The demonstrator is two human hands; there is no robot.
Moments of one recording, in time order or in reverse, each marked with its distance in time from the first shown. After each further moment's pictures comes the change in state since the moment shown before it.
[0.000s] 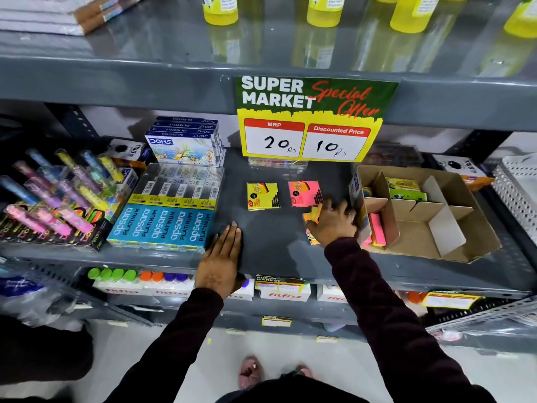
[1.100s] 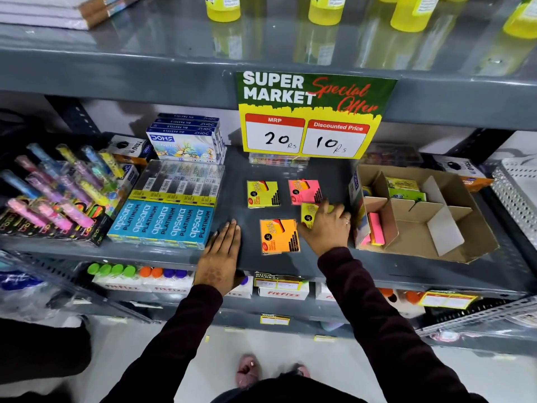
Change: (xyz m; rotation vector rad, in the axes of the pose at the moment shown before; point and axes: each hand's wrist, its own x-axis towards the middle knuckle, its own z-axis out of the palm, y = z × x) left_hand -0.001 0.000 0.000 -0.021 -0.023 -0.014; right_hand -0.015 -0.004 0.010 0.005 0.143 -0.065
